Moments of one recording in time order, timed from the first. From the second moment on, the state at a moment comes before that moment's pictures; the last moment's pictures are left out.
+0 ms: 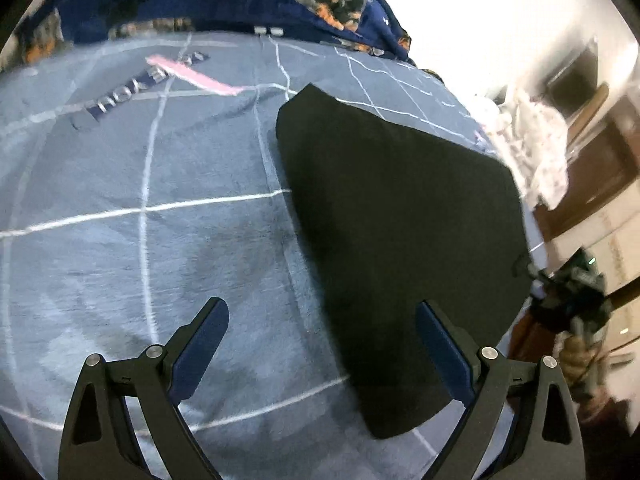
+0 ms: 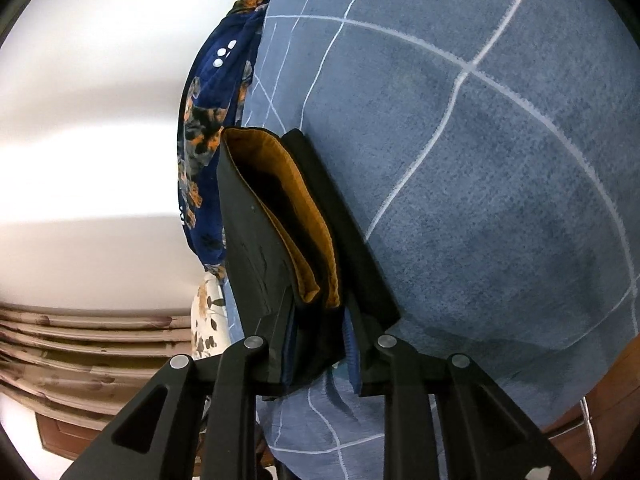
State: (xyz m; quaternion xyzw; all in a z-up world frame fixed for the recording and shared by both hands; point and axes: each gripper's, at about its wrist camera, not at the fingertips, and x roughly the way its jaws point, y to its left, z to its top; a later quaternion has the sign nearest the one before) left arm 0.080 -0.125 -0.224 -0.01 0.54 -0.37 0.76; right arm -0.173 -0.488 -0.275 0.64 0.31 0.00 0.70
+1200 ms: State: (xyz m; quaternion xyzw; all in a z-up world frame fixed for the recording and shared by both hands) left arm 0.070 -0.201 -0.235 0.14 0.50 -0.37 0.77; right arm -0.176 -0.492 -0.286 0.67 0.30 0.01 0.68
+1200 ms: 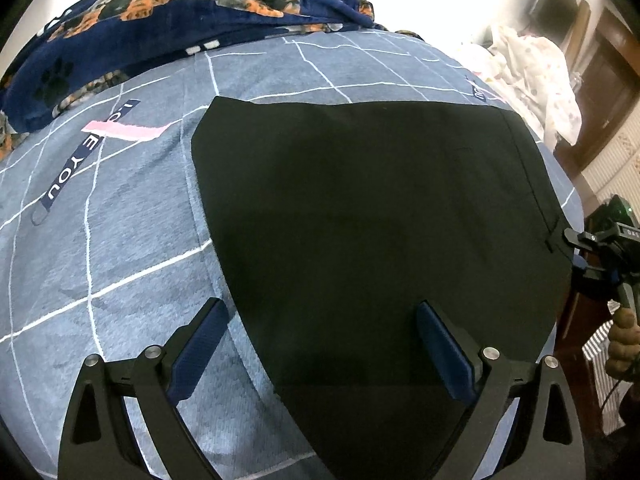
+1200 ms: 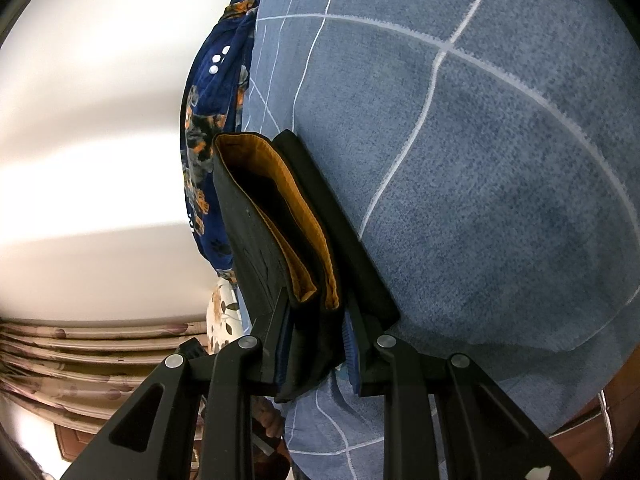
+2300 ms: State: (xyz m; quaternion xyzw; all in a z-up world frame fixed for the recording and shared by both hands) left arm 0.111 -0.196 -0.238 0.02 0.55 -0.50 0.67; right arm -0.051 -0.493 -0.245 0.42 0.50 0.16 0.74
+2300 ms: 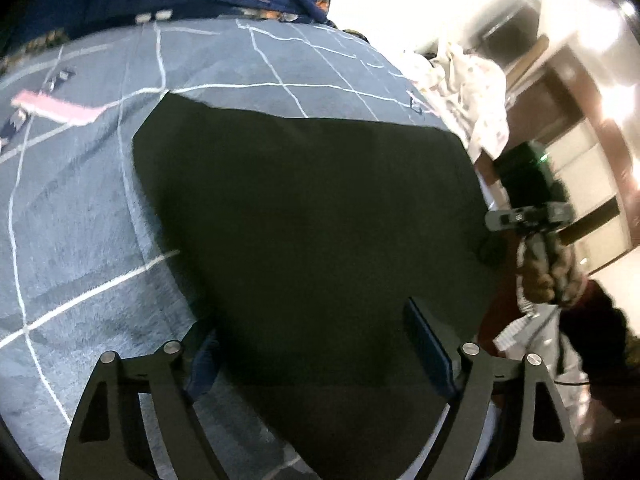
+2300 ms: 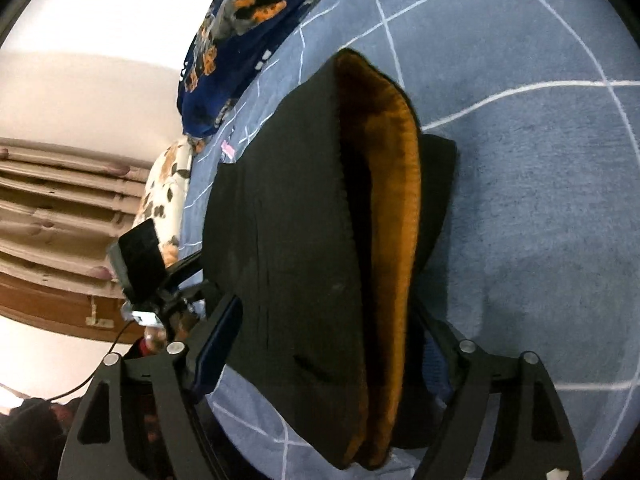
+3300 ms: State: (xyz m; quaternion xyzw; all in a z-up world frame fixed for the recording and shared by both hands) left arm 0.106 -0.151 -0.193 -0.08 0.51 -0.45 0.73; right arm -0.063 -0.444 -0.227 0.54 0.39 0.18 0.72
